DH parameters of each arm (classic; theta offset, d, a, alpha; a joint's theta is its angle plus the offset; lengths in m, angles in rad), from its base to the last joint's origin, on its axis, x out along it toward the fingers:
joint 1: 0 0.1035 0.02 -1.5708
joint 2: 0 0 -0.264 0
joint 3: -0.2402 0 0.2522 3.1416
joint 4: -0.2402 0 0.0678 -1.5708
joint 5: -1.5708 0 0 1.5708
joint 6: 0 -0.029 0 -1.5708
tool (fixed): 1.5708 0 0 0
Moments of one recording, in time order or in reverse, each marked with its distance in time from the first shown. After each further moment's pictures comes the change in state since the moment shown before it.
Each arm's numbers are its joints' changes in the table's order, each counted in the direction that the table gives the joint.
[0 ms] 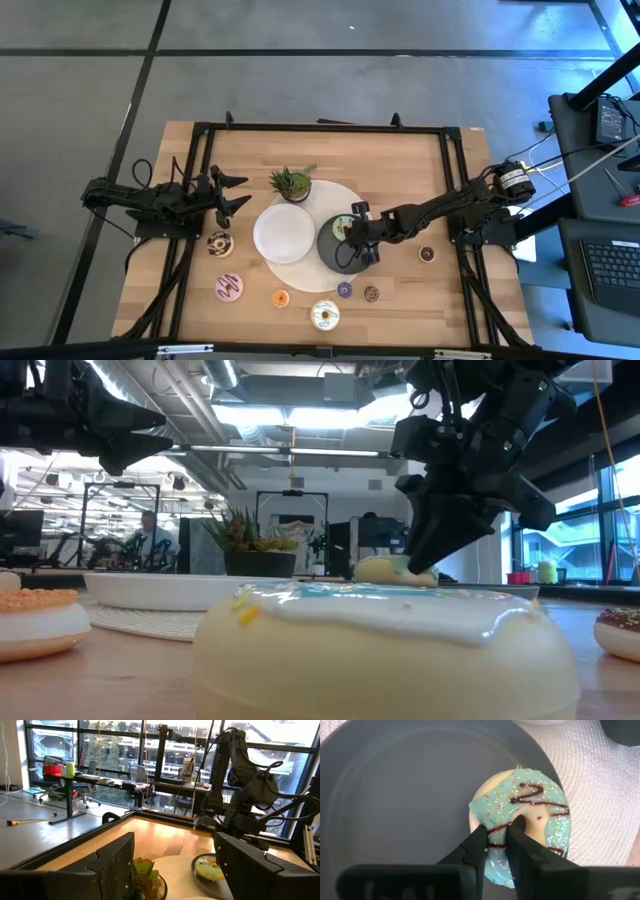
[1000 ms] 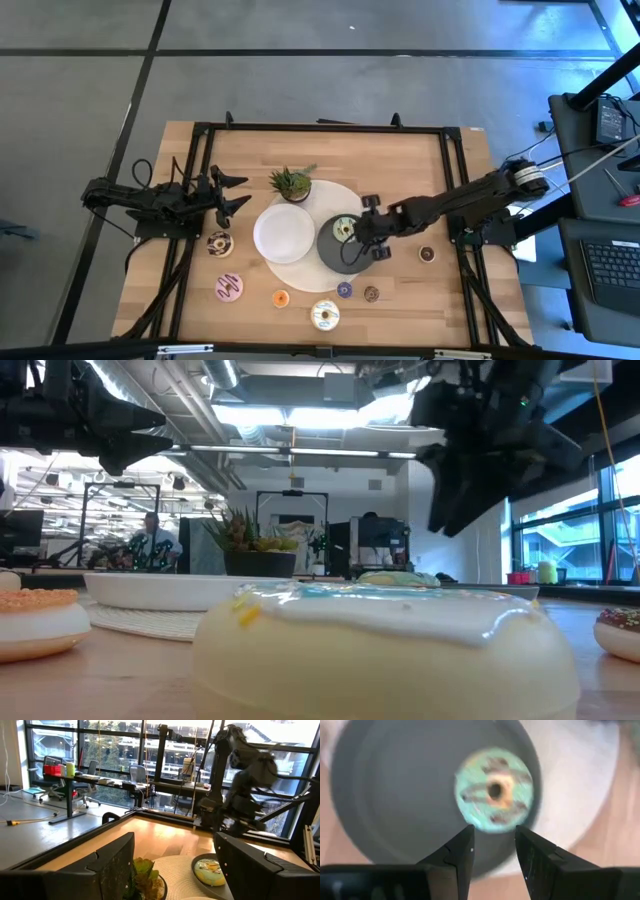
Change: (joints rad) left arm 0.000 0.000 0.000 0.000 0.000 0.000; right arm -0.010 -0.156 -0.063 -0.331 -0.005 -0.051
